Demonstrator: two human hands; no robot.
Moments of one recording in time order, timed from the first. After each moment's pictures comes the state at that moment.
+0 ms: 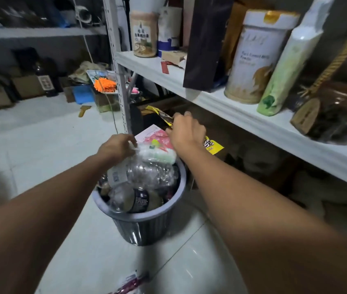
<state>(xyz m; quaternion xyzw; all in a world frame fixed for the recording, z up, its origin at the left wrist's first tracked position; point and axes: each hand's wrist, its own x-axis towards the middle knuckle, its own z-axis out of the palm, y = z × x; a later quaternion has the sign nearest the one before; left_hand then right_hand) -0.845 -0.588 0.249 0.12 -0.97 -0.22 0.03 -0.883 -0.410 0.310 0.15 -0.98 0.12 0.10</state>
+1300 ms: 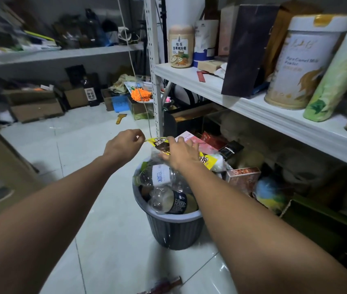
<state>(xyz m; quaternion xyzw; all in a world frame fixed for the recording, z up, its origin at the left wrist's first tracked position) -0.787 -0.632 0.285 0.22 -0.95 -0.17 0.13 -0.857 -0.492 0.259 0.28 -0.96 0.07 -0.01</state>
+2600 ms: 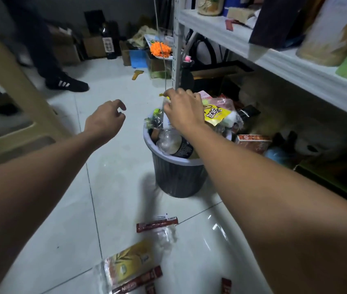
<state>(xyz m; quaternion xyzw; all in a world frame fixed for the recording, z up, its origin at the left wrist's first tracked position) -0.685 -0.637 0.229 0.32 -0.92 -0.16 0.16 -0.804 -0.484 0.248 0.37 -0.90 0.13 0.17</state>
